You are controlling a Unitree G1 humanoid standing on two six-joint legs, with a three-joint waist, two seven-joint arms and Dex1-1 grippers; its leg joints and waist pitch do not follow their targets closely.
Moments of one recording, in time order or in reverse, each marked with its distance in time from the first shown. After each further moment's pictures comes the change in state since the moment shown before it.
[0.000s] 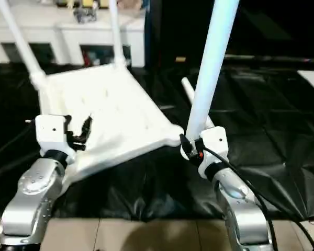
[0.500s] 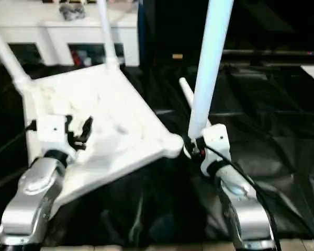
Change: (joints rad) left arm -0.005 -0.009 -0.018 0.004 0.001 0.001 -0.008; right arm 0.002 -0.024 -0.008 0.024 -0.012 0.002 -0.005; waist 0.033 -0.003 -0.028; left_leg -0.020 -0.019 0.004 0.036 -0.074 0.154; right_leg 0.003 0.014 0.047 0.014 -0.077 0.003
